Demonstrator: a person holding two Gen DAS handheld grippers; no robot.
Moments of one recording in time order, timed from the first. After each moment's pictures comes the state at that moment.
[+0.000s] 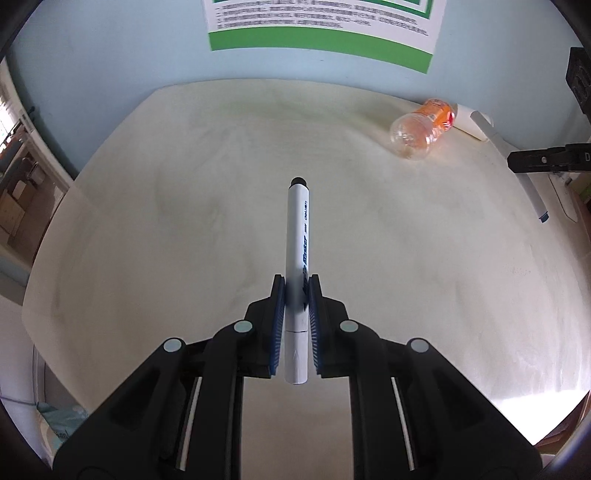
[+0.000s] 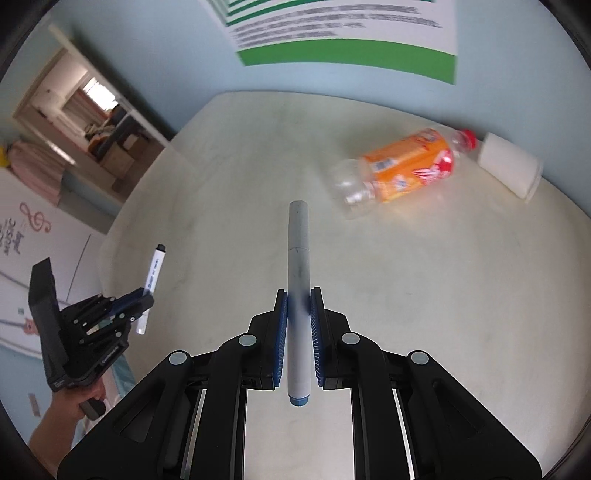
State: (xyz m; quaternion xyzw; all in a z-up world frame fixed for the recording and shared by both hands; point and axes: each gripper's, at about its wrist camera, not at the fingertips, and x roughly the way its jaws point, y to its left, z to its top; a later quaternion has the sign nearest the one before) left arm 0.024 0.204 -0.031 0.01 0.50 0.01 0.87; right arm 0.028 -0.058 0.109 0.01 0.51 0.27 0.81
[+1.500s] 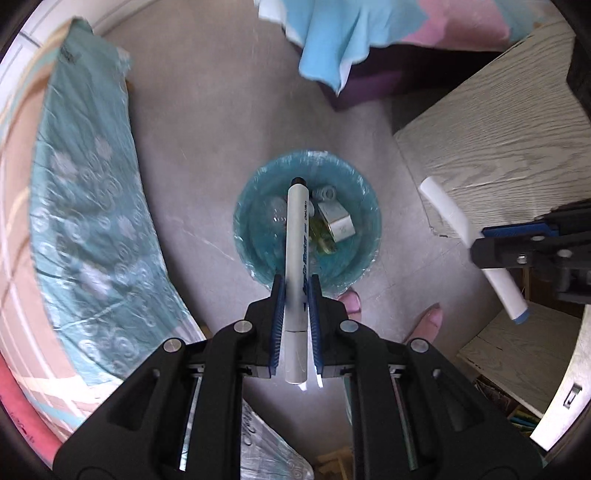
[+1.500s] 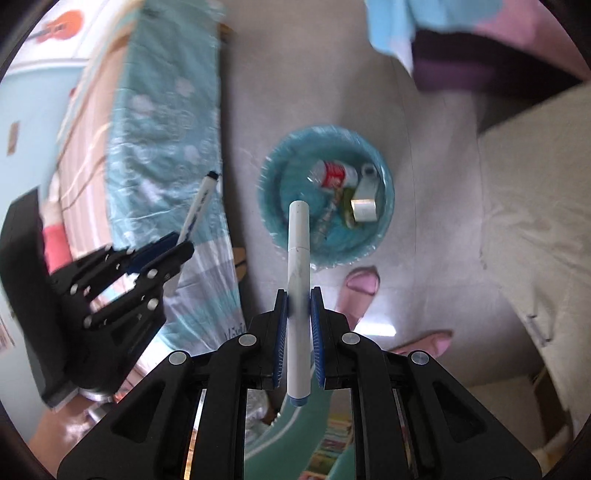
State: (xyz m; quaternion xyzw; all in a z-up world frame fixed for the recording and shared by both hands) left arm -0.407 0.501 -0.360 -0.34 0.63 0.29 0.63; right arm -0.320 0.467 -0.332 -0.35 0.72 0.43 0.43
